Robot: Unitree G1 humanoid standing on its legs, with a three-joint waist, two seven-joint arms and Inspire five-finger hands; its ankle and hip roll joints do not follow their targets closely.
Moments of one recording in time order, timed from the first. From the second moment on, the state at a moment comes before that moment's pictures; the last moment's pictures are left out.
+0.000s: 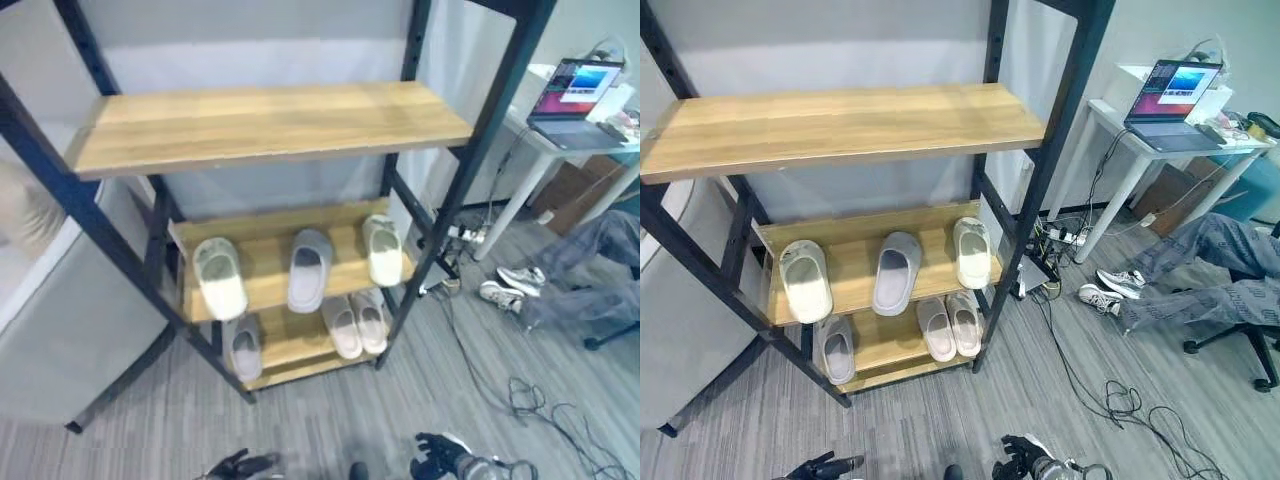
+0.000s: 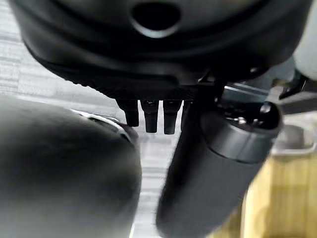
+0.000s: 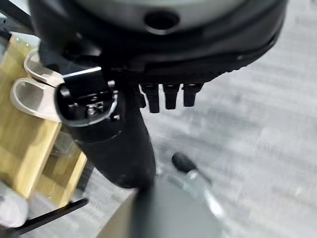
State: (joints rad) left arm -0.12 0.22 -0.02 1.40 -0.42 -0.03 -0.03; right arm -0.08 -0.29 0.45 1.15 -0.12 -0.05 0.08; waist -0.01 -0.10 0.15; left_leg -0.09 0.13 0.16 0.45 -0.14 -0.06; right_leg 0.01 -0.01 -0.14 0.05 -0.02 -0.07
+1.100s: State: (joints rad) left arm -0.02 0.21 -0.06 1.40 -0.29 -0.03 -0.05; right arm 0.07 -0.28 0.46 1.20 -0.11 -0.02 0.12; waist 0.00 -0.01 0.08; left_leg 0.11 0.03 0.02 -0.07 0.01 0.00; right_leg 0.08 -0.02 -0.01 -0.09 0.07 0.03
